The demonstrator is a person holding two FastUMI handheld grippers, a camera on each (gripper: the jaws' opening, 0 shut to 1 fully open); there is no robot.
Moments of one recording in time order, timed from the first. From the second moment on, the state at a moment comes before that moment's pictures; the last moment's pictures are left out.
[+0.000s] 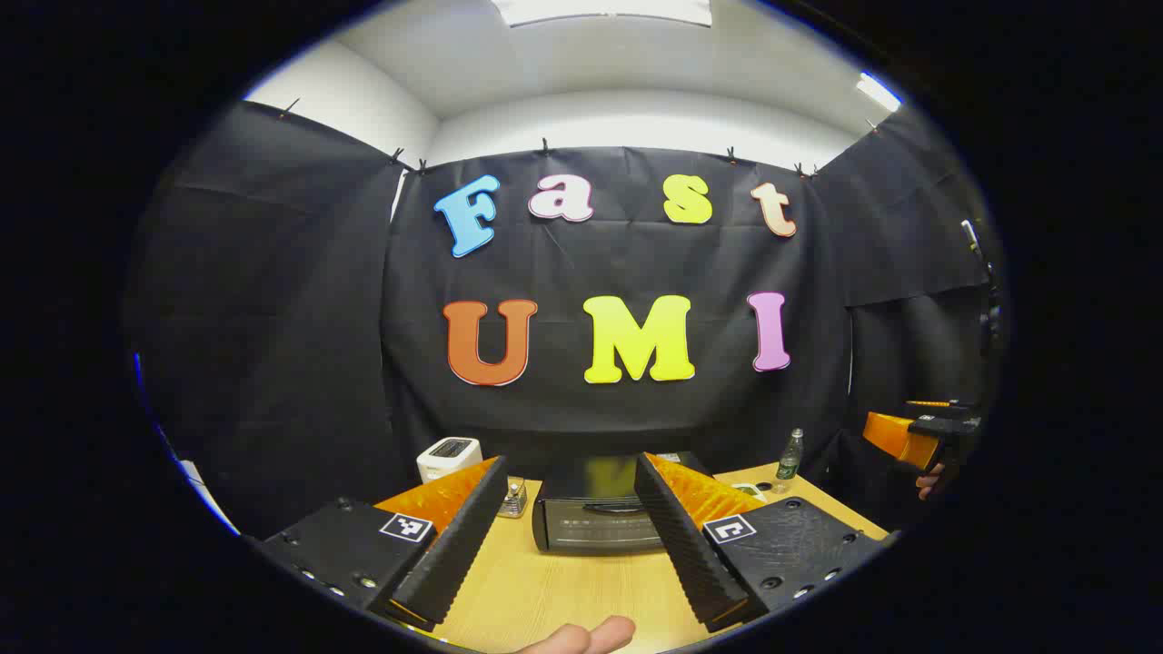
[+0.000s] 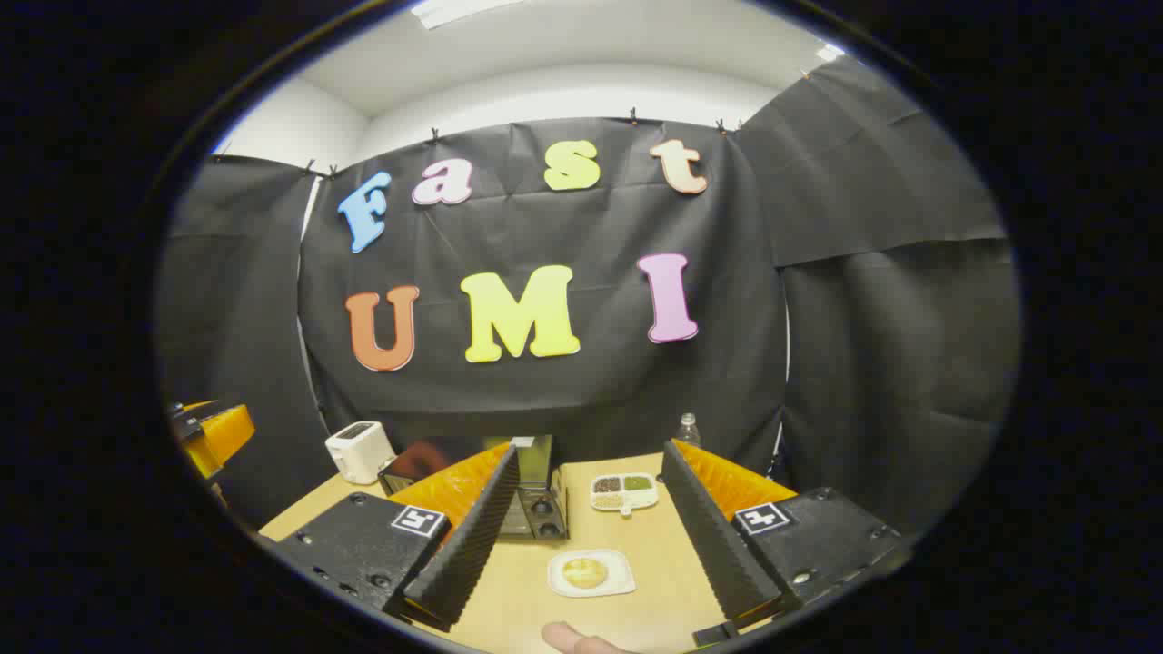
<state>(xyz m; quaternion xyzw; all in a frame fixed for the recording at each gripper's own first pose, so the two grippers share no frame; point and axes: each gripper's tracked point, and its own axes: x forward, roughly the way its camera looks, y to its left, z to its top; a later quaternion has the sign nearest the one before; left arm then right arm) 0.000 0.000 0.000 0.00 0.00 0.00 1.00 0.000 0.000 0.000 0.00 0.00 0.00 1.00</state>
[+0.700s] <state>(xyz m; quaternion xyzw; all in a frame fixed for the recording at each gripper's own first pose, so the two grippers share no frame) 0.006 -0.005 -0.009 0.02 0.01 0.00 1.00 0.000 -0.004 0.006 -0.03 0.00 -0.01 1.00</state>
